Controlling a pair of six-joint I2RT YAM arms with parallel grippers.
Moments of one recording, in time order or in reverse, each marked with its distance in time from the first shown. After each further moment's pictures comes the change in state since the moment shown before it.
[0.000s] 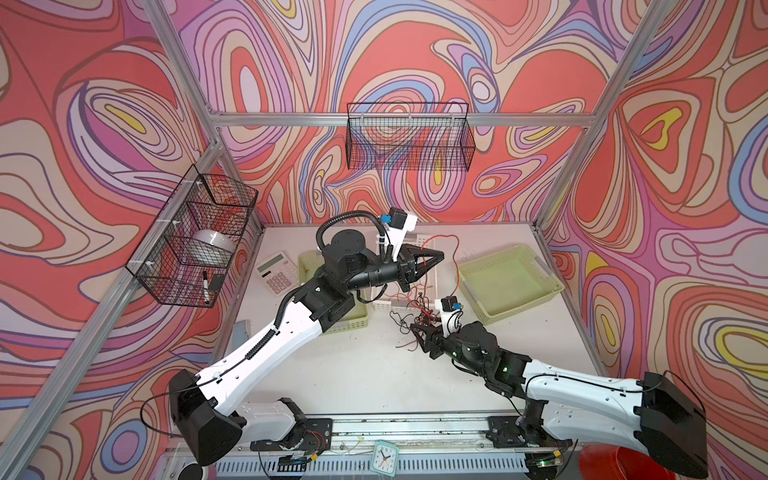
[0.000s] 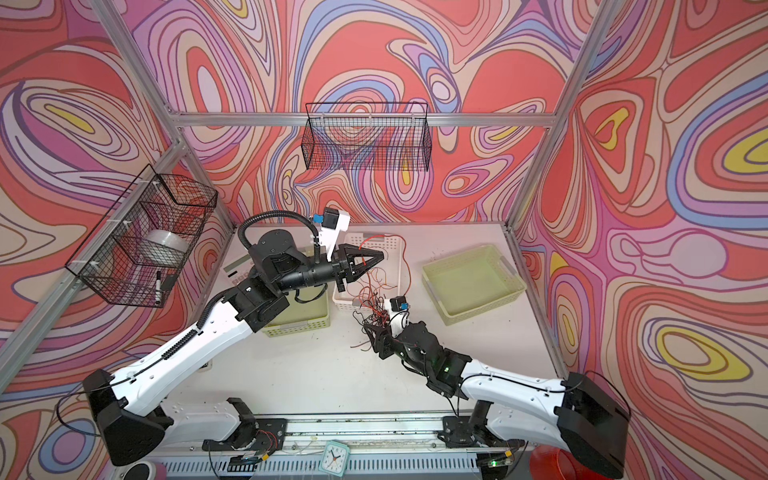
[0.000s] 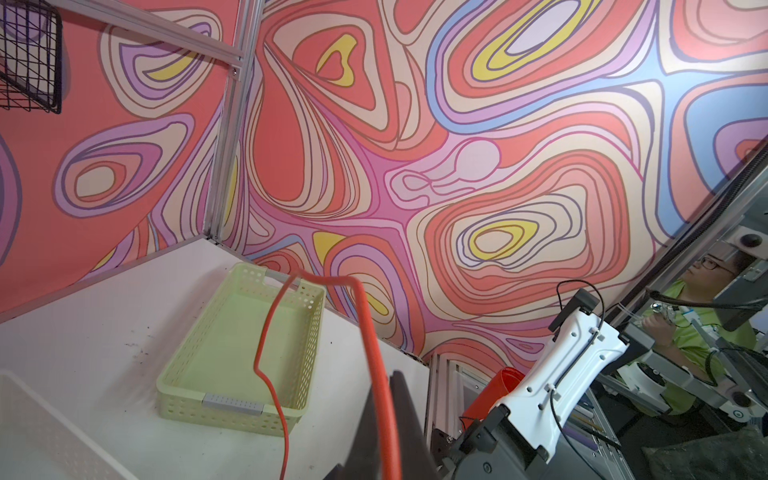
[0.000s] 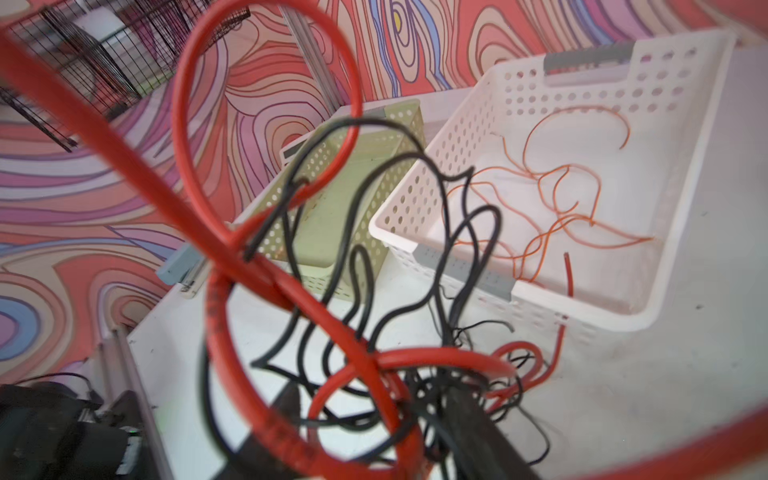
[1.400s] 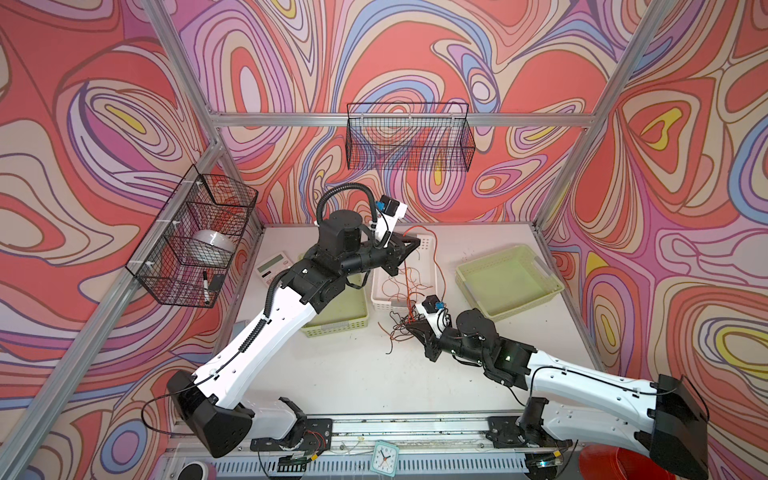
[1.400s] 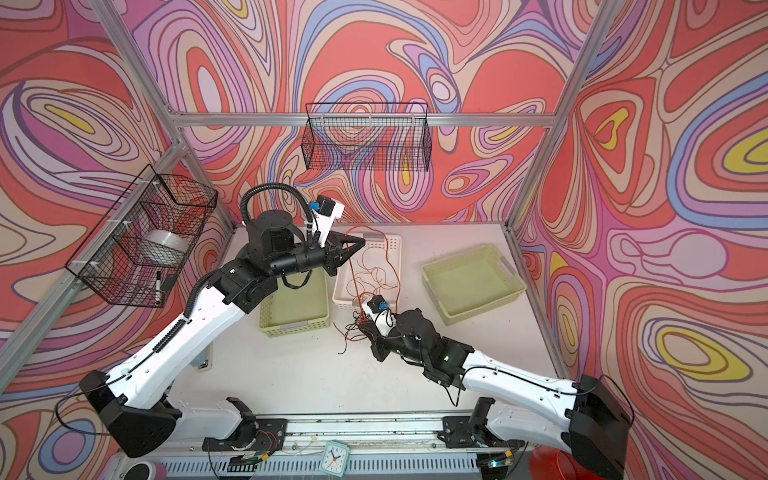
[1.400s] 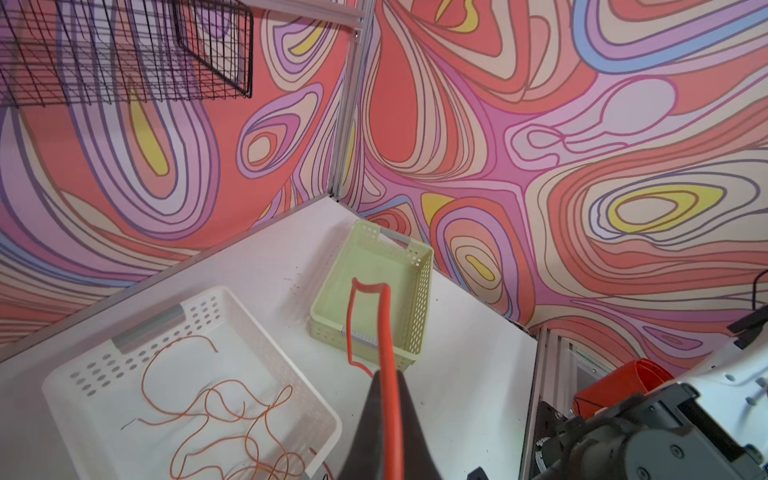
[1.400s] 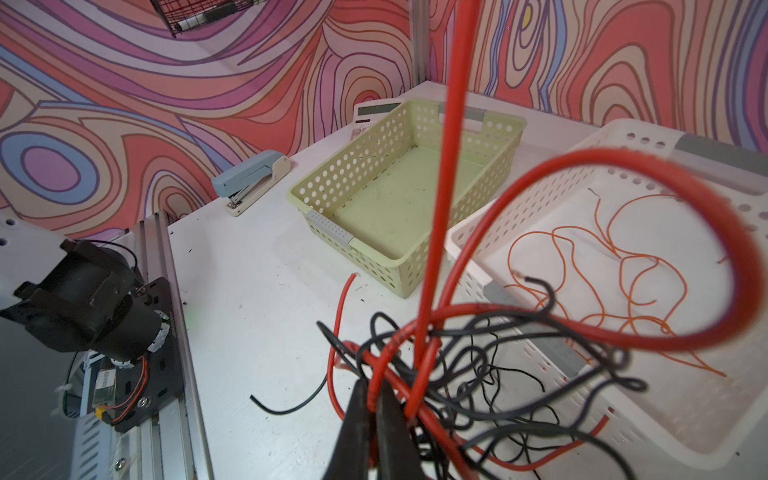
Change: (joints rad) left arm 0.111 0.051 0.205 -0.422 -0.161 0.247; right arm -0.013 -0.034 0.158 -0.254 -0.244 -0.321
